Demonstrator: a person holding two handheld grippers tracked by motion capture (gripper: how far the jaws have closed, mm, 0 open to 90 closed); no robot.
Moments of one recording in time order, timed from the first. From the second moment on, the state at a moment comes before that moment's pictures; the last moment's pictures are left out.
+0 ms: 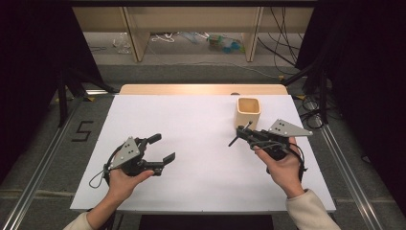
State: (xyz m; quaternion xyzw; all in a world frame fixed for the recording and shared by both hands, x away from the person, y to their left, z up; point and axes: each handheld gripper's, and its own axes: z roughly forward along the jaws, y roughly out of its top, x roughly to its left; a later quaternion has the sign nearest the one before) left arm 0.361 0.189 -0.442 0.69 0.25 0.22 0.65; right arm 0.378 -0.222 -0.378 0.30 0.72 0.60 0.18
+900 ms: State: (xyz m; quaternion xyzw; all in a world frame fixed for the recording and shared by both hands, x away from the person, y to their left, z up) left arm 0.359 0.198 -0.445 0.68 0.26 0.22 0.65; right arm 0.367 -0.234 -0.383 0.30 0.72 0.60 0.19
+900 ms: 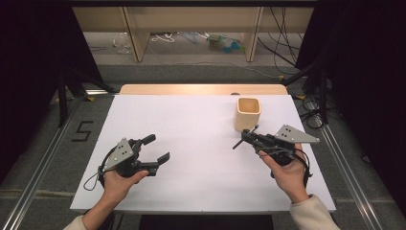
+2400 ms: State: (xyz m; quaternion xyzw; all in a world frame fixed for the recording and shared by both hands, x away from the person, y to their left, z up) left arm 0.361 0.198 -0.446 0.68 0.26 0.22 0.65; right arm 0.376 -0.254 -0.387 0.30 0.71 0.60 0.22
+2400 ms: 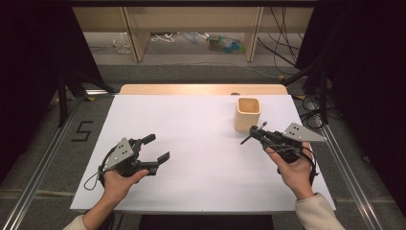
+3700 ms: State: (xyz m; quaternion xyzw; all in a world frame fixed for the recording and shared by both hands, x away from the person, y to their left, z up) left arm 0.362 0.197 -0.446 0.68 0.26 0.22 0.65; right arm 0.389 -0.257 -0.380 0.31 0.69 0.60 0.25
